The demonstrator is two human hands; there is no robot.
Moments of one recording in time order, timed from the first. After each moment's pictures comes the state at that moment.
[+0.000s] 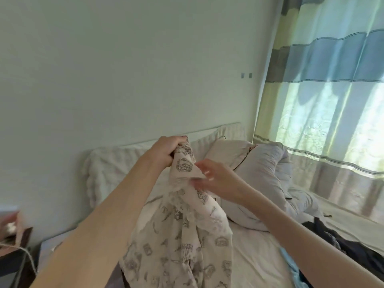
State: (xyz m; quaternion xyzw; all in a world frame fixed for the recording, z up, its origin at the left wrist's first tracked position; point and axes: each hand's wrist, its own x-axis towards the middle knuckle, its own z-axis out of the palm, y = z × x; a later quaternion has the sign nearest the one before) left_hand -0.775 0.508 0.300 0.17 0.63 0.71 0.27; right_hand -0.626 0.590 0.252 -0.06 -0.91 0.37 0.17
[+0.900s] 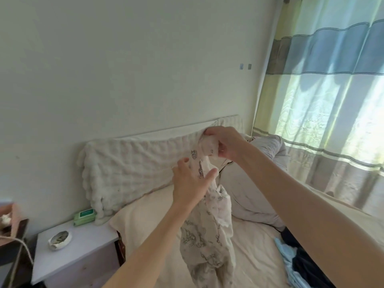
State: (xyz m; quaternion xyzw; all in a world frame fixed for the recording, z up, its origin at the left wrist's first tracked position) left_hand -0.703 0.526 0.197 0.27 0.80 0.53 0.01; right_hand -0.672 0.634 0.297 -0.29 -0.66 0.64 0.25
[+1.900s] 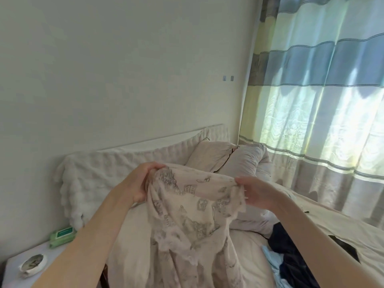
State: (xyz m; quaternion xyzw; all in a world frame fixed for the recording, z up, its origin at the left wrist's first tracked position) left_hand -0.784 0.504 0.229 0.20 0.54 0.67 0.47; right_hand -0.572 0.728 0.207 -0.26 -0.59 0.75 0.11
